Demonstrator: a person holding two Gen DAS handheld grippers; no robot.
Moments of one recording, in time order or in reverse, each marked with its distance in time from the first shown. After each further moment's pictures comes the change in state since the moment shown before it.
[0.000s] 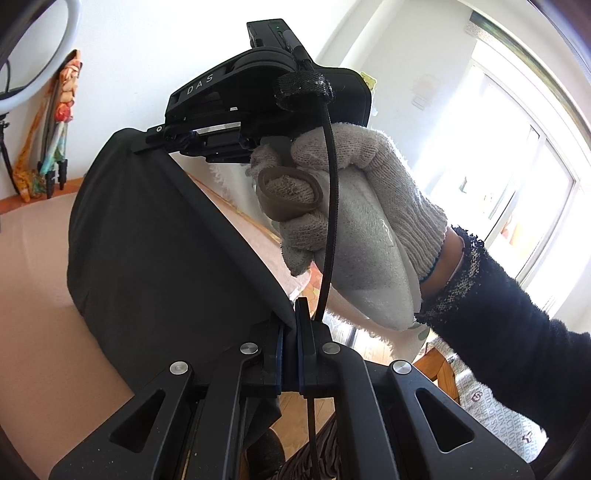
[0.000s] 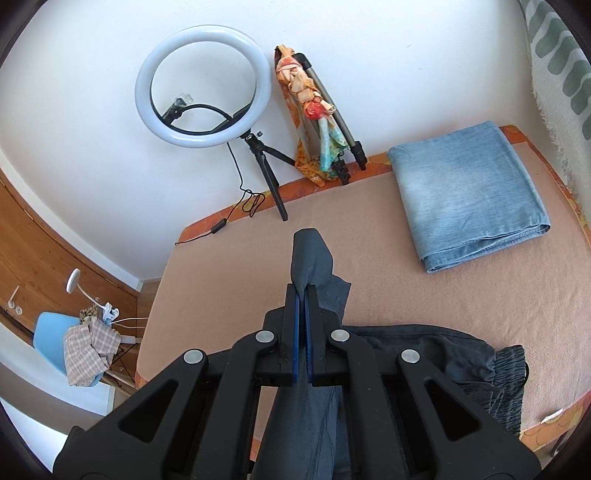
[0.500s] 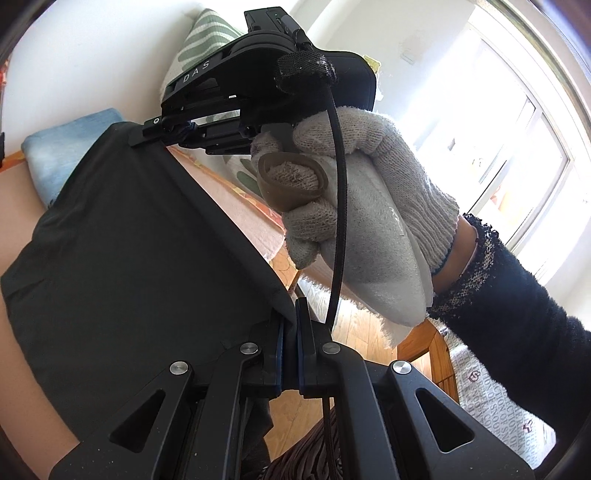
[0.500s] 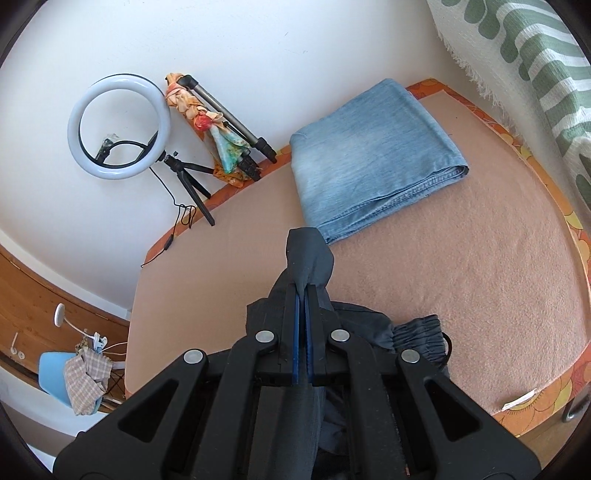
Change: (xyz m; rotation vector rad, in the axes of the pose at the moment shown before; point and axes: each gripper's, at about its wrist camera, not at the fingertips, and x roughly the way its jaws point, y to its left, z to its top) left arm 0.124 -0.007 -0.001 0.017 0.175 -0.086; right arm -0.023 -0.144 -0.037 0.185 -0.009 -0.061
